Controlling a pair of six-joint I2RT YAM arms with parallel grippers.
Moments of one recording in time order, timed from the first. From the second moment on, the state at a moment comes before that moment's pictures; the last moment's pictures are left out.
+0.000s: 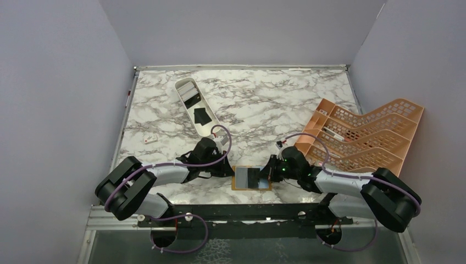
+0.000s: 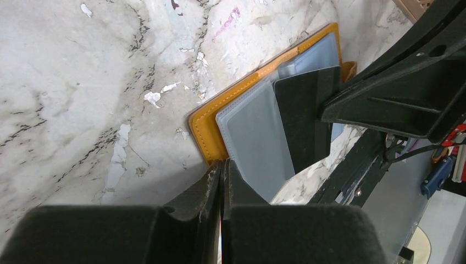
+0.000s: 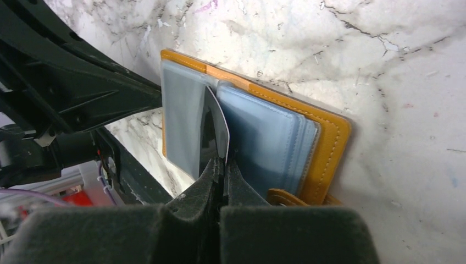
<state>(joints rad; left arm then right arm) -0.71 1.38 0.39 0.26 0.38 -0.65 0.76 1.20 0.24 0.31 -0.23 0.91</state>
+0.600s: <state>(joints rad) -0.71 1.37 0.39 0.24 0.37 -0.65 0.76 1.31 0.30 0.33 -0.28 0.89</state>
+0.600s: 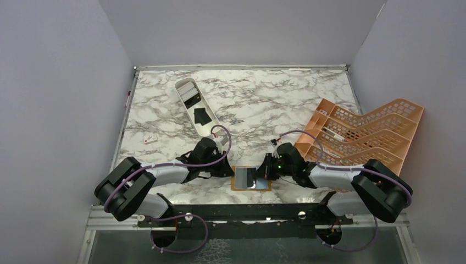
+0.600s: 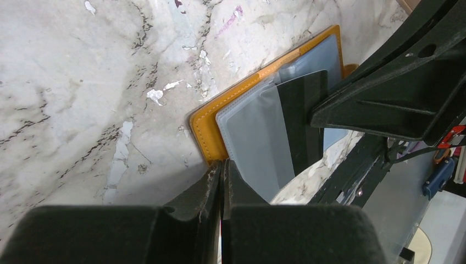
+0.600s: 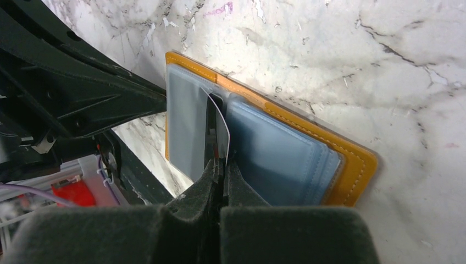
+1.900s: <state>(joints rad) -0.72 1.33 0.38 0.20 0.35 -0.65 0.82 1.36 0.43 0.15 -0.26 0.86</state>
